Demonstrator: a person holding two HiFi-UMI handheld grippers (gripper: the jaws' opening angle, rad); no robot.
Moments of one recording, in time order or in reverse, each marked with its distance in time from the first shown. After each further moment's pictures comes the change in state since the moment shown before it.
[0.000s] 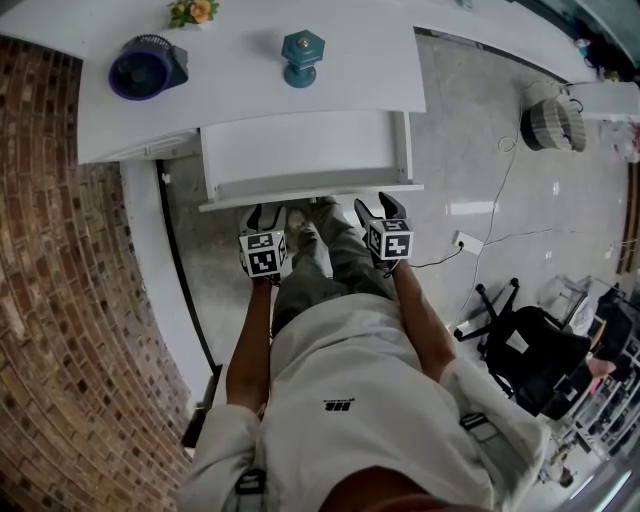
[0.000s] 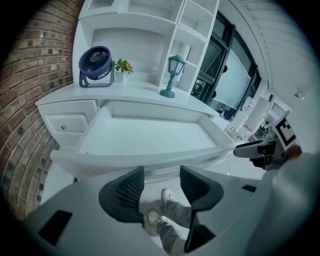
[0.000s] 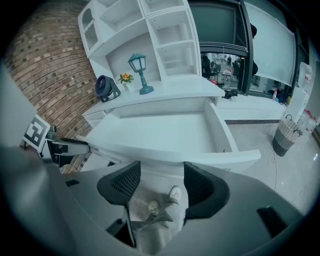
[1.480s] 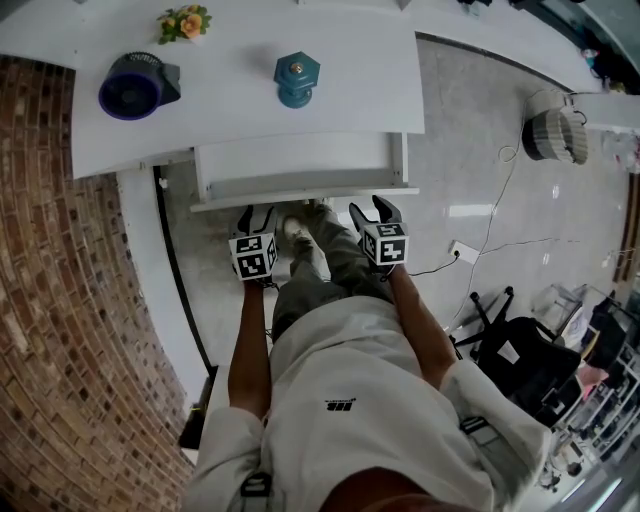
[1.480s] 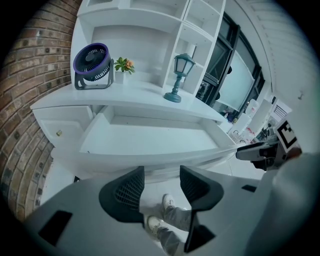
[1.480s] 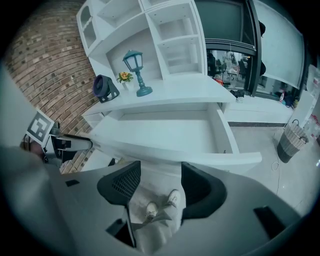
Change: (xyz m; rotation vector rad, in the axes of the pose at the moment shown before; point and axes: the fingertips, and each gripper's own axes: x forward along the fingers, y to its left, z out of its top) left arm 0.029 0.013 0.047 -0.026 0.000 0.013; right arm 0.029 -0.014 0.046 -0.034 0.025 0.039
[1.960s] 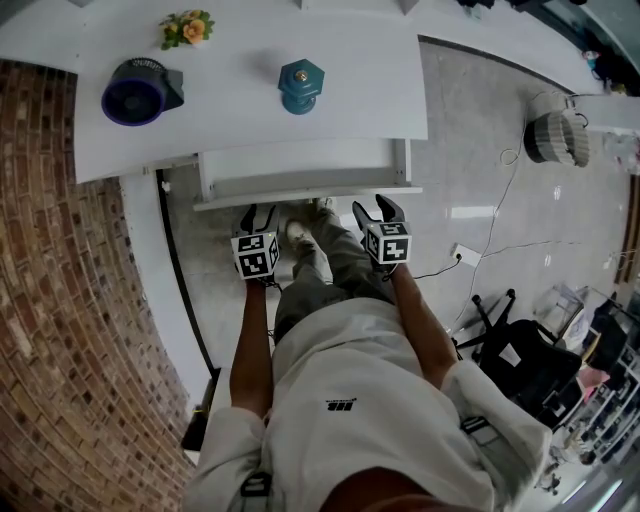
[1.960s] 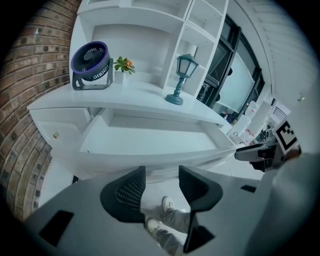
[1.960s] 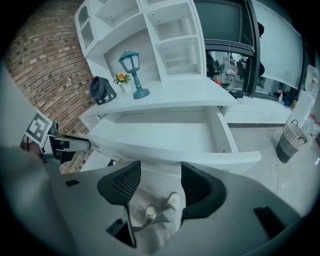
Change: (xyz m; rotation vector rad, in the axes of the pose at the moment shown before) left arm 0.008 0.004 0.015 -0.005 -0.006 -0.013; right arm 0.008 -0.005 0.015 0.009 -0.006 -0.013
